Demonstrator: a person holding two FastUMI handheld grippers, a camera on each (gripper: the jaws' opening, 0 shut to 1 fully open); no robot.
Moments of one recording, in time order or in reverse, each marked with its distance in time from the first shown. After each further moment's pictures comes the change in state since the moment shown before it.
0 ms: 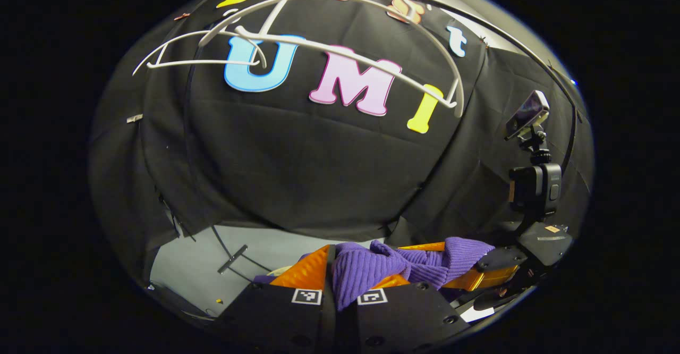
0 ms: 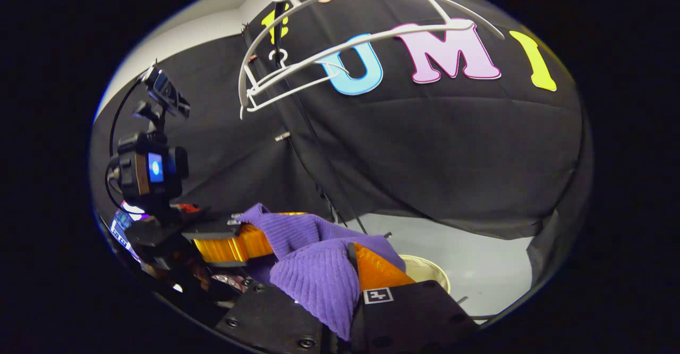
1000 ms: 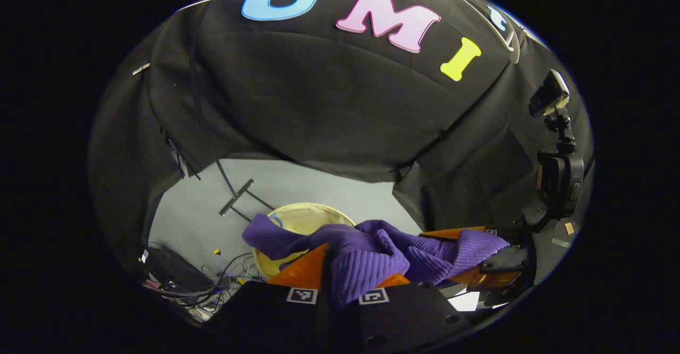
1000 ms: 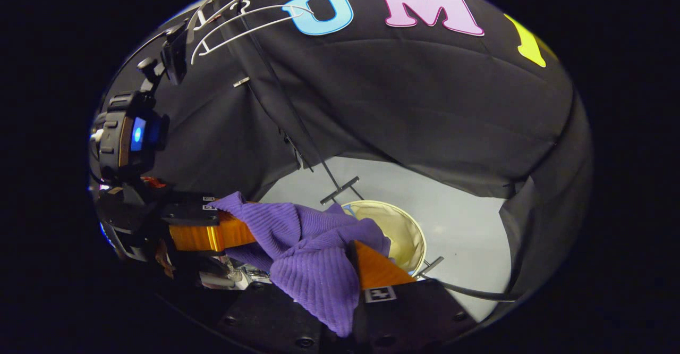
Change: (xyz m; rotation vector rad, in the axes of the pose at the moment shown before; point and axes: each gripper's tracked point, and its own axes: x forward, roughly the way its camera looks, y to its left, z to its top) left arm 0.022 0.020 -0.097 -0.105 0.392 0.057; right arm 0.007 -0.036 -0.078 0.010 0.323 -0.181
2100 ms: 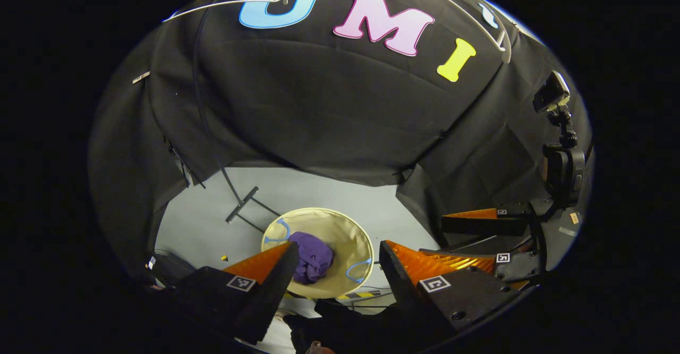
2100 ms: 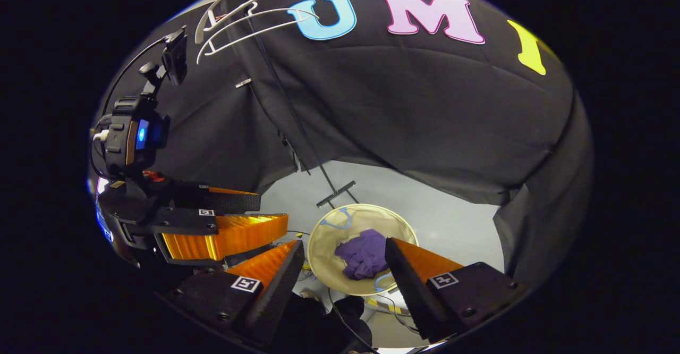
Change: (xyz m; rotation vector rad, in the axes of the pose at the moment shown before) left arm -0.022 0.007 0.011 0.042 -0.109 0.009; right arm -0.015 0.002 0.012 -0.015 -0.078 -0.022
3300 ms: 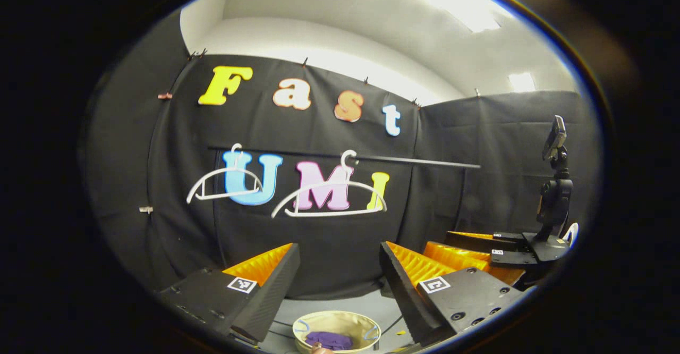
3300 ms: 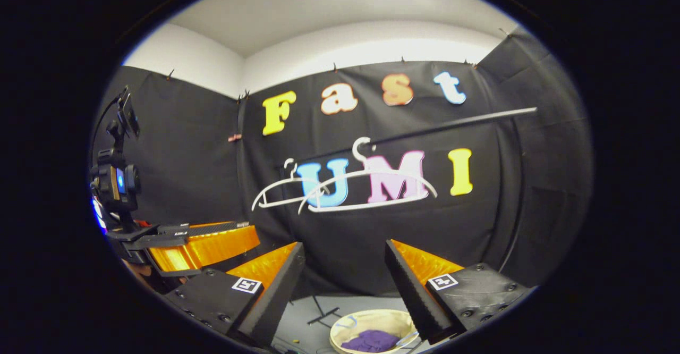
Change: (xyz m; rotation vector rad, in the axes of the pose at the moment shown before) left arm -0.377 -0.019 0.081 0.324 -0.882 -0.228; right arm -0.304 0.192 0.091 0.038 -1.039 -0.303
